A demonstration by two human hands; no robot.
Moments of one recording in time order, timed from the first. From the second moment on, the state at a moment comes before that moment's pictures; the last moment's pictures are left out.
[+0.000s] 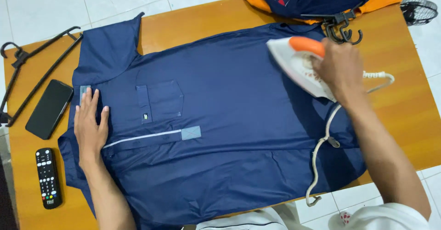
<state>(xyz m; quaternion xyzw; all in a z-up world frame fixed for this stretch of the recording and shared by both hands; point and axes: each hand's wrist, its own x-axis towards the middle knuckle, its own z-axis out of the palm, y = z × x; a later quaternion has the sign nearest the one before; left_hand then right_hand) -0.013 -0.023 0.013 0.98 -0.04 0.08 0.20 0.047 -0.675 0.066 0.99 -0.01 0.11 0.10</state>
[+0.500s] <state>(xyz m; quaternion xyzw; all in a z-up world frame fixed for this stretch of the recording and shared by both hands) -0.014 -0.025 0.016 0.97 -0.03 0.07 0.21 0.042 -0.715 0.049 0.98 0.05 0.10 0.19</state>
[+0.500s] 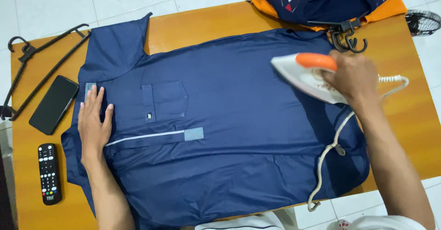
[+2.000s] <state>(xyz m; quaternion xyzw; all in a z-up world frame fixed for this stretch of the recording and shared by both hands) -0.002 -0.007 0.008 0.69 0.09 0.41 0.59 0.057 -0.243 0.120 0.89 0.44 0.00 -0.12</state>
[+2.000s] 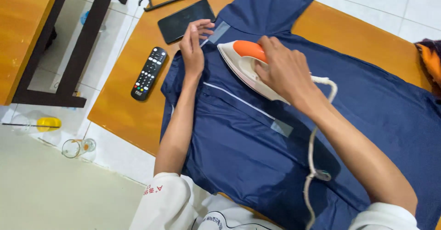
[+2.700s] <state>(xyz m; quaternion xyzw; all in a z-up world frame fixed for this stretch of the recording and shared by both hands) -0.004 -0.013 0.016 0.74 0.10 0.38 0.55 0.077 -0.226 0.160 0.80 0.30 -0.36 -0.39</state>
